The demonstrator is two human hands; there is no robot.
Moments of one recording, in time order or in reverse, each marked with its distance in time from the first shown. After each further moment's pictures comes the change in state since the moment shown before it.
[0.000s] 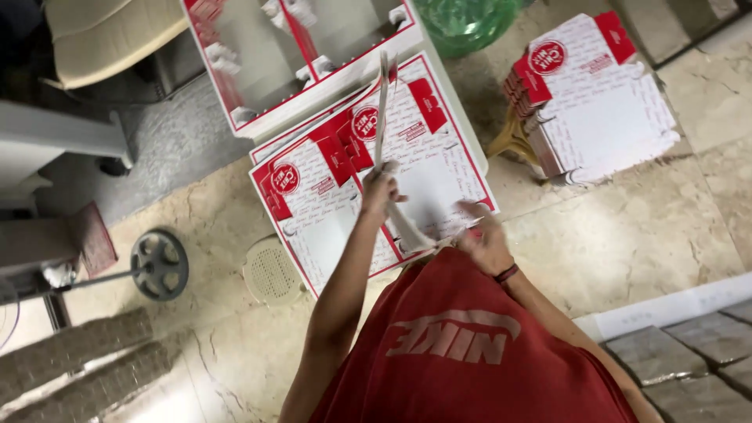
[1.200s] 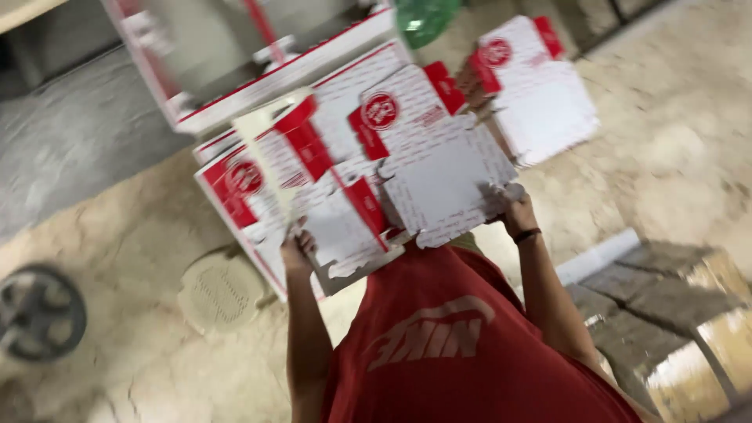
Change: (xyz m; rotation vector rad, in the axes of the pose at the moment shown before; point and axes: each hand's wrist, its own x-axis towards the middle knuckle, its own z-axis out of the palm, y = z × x) left_hand 0.016 -0.106 -0.264 -0.462 -0.088 -0.161; right_hand -0.011 0.092 -0.027 0.402 0.586 0.485
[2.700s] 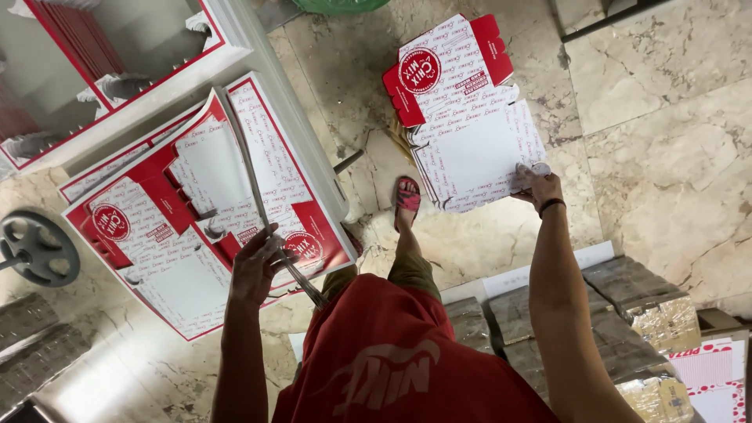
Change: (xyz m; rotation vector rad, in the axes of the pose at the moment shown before) left_hand 0.002 -0.093 0.372 0.373 0.234 0.010; right_hand 0.421 -0.049 -0.266 -0.285 0.095 0.511
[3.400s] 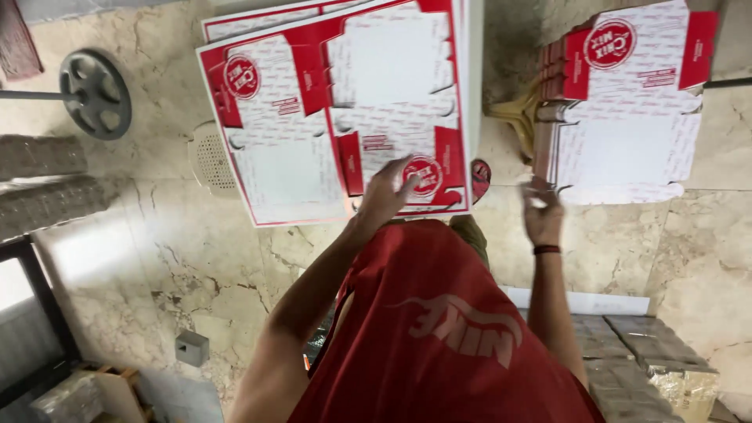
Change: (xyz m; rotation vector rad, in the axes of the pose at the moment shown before) left_hand -0.018 -0.052 -0.052 0.811 -0.036 0.801; right_hand -0.205 0.121 0.190 -0.424 -0.186 -0.956
